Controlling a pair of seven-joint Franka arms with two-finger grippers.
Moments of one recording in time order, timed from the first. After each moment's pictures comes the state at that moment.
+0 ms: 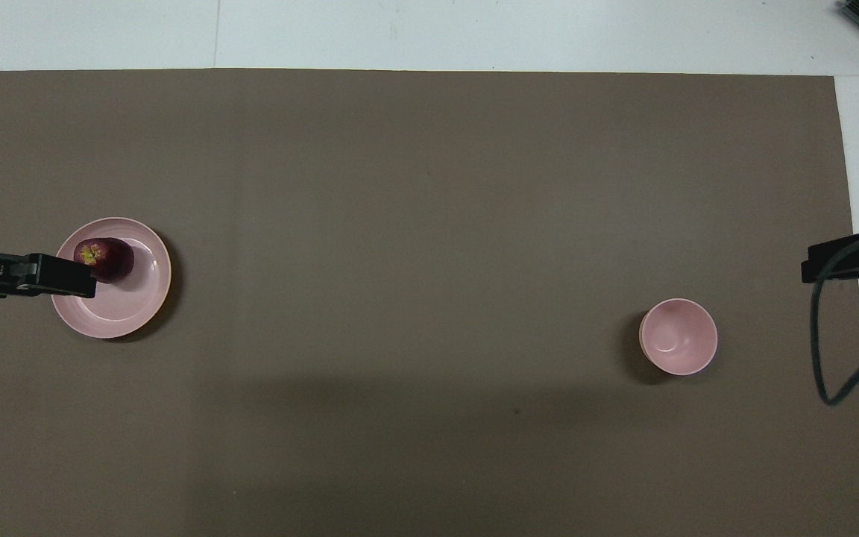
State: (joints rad) left arm 0.01 -0.12 -0.10 -1.74 -0.05 1.60 -0.02; right arm -0.11 -0.07 0.10 -1.56 -0.04 1.46 0.08
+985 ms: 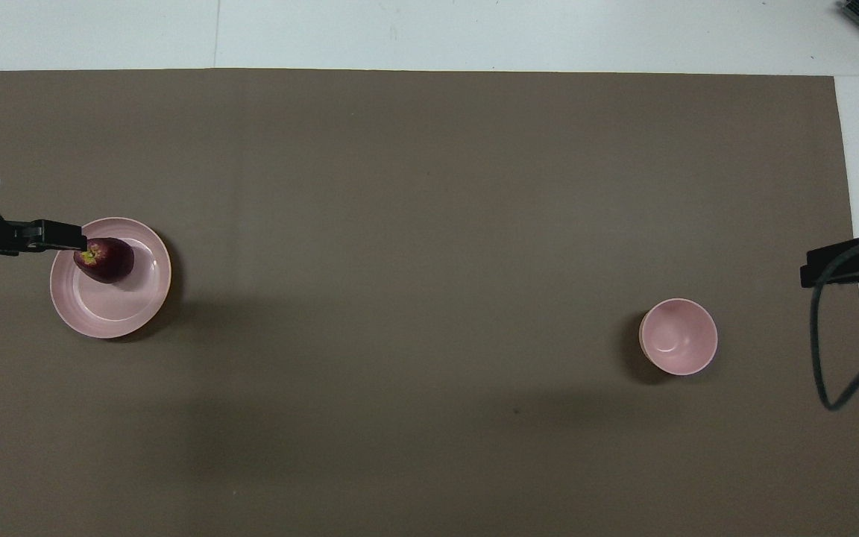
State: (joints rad) left arm 0.17 0.07 -0.09 -1.92 -0.05 2.07 0.11; right arm -0.11 -0.07 0.10 -1.57 -0.04 1.46 0.07
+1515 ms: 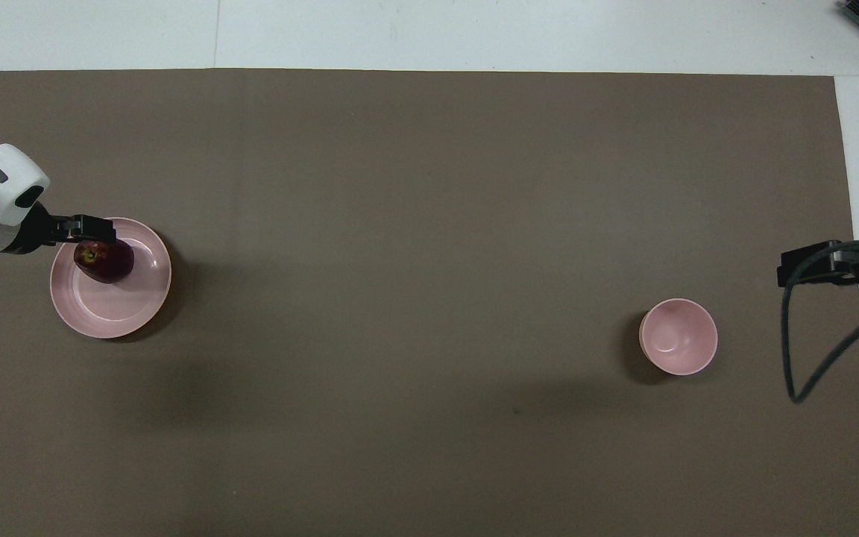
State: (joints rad) left arm 0.19 0.22 -0.08 -1.93 -0.05 2.23 0.15; right arm -0.09 -0.08 0.10 -1.67 -0.04 1.55 0.07
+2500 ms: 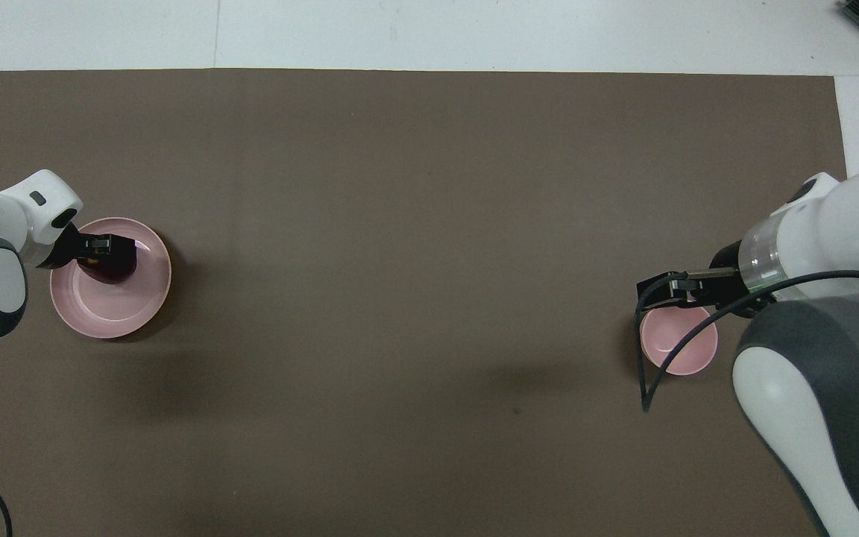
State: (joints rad) left arm 0.19 0.25 -0.09 -2.01 -0.05 2.33 0.21; right arm 0.06 -0.08 0.10 -1.87 0.09 1.71 0.13
